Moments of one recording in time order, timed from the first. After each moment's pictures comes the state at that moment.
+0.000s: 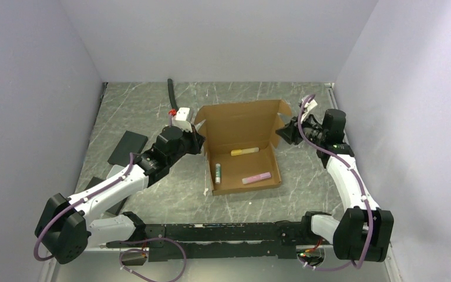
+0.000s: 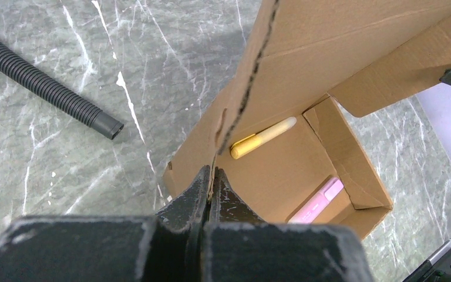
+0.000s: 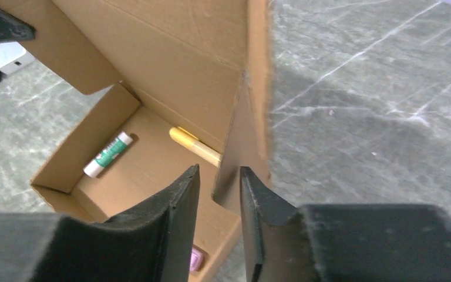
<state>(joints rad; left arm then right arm) -0.68 1.14 0.73 0.09 -0.13 -0.46 -0.10 1.12 0.78 -0.12 -0.86 -0.16</state>
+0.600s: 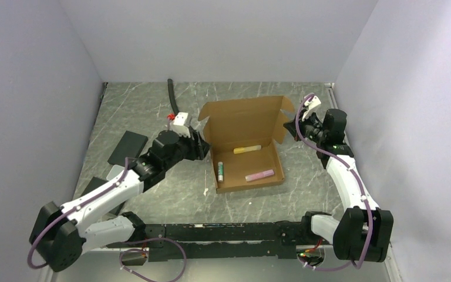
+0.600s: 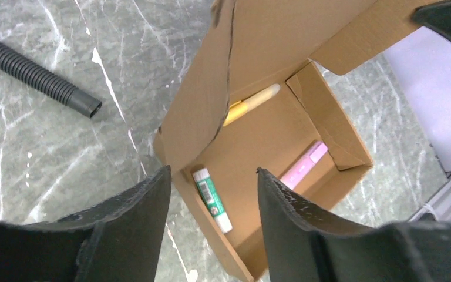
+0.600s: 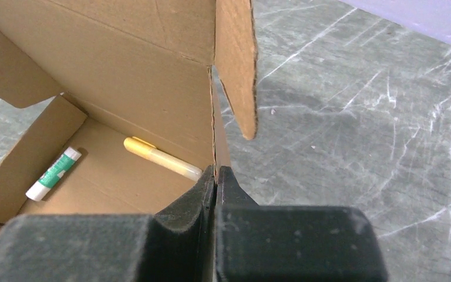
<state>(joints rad) -0.69 1.11 0.72 0.05 -0.06 -0.49 -0.07 1.13 0.77 -0.03 -0.68 -0.18</state>
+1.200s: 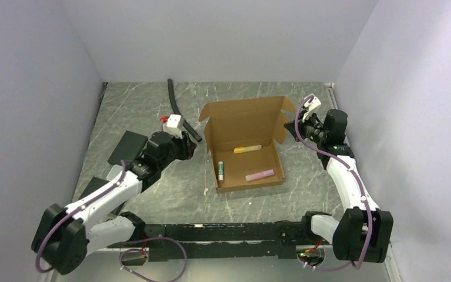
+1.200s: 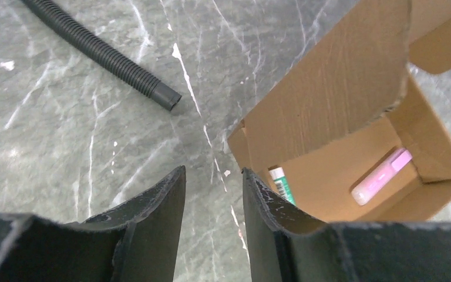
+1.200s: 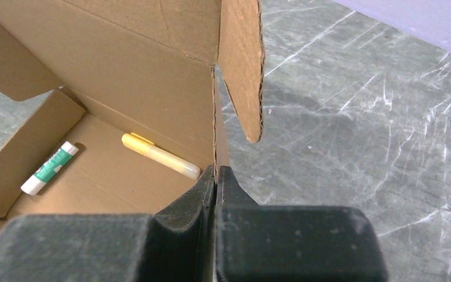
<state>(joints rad) -0.57 1.02 0.60 0.06 -0.10 -0.38 -0.09 1.12 0.77 -0.03 -0.69 -0.22</state>
